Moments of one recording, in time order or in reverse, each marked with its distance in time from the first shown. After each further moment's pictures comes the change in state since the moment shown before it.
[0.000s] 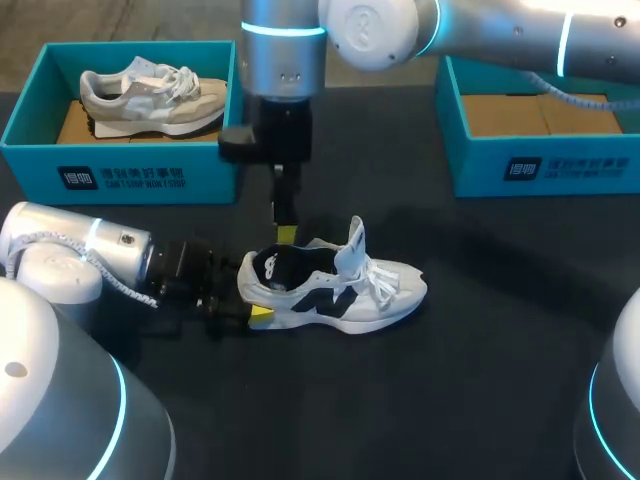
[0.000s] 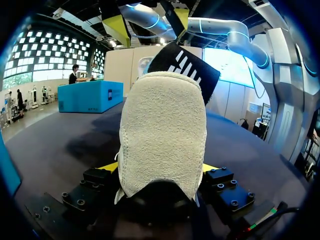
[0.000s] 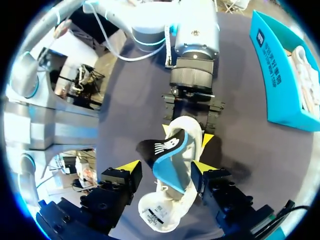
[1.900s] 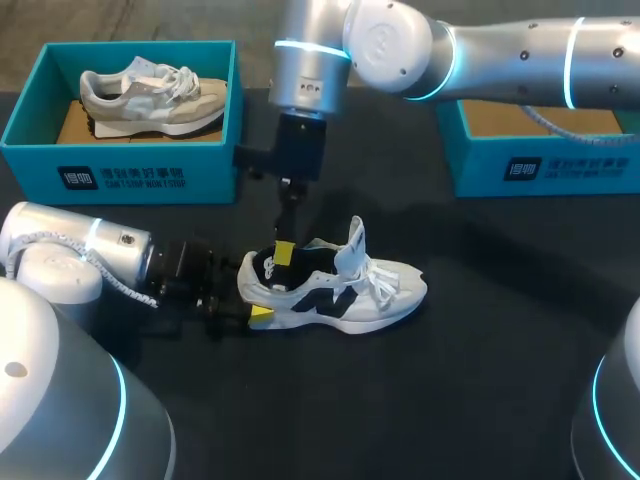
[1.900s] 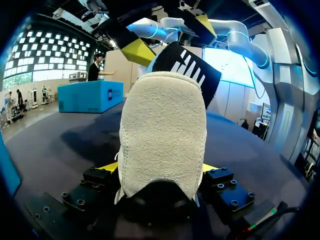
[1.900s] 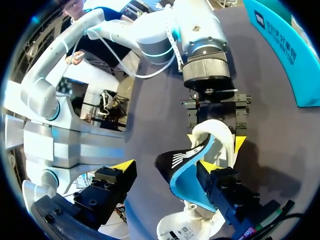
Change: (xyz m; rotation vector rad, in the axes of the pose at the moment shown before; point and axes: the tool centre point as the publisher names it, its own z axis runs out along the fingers) left arm 0.000 0.000 0.000 0.000 0.000 0.000; right arm 0.027 0.007 0.032 -0.160 0.274 0.126
